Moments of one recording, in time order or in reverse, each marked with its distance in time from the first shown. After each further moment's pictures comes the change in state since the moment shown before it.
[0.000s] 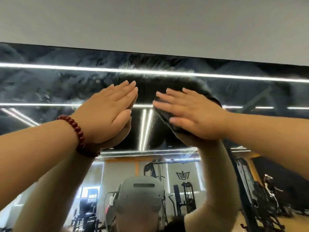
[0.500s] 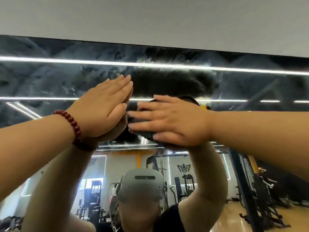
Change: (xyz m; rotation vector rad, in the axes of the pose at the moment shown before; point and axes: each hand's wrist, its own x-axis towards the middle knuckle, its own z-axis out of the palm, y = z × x) left_hand -0.041 -0.039 -0.009 -0.032 0.020 -0.020; right_hand 0.049 -0.067 0.004 -0.103 -0.040 -0.337
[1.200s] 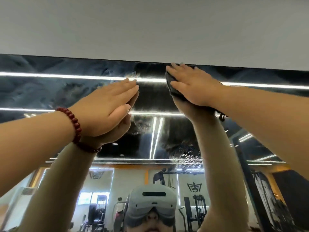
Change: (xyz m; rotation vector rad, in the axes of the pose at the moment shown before) left_hand 0.065 0.017 0.001 -0.001 0.007 -0.042; right_hand -0.009 0.133 -0.007 0.140 0.066 0.671
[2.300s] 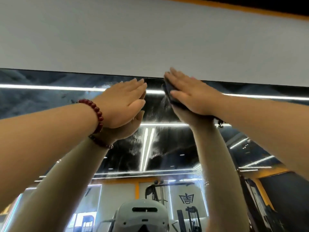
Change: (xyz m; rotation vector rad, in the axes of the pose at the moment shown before) left_hand 0.046 -0.029 -0.014 0.031 -0.035 -0.045; right_hand 0.025 -0.018 -0.006 0.018 0.022 -0.024
